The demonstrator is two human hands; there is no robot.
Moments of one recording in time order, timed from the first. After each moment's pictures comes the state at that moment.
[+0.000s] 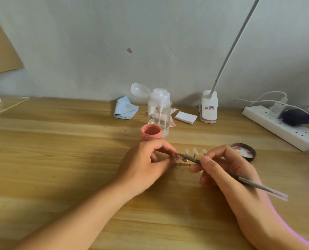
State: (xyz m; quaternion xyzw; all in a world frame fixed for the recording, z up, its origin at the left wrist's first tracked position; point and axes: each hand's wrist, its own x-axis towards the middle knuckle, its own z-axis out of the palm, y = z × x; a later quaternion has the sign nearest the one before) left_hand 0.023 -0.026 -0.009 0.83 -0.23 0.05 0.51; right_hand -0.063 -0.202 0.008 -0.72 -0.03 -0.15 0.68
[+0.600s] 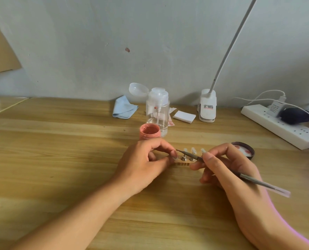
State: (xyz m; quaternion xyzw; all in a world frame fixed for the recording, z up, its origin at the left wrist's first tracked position) left_hand 0.022 -0.026 -0.006 0.82 -0.24 0.05 0.52; right_hand -0.061 -0.204 0.007 -0.72 -0.02 -0.17 0.67
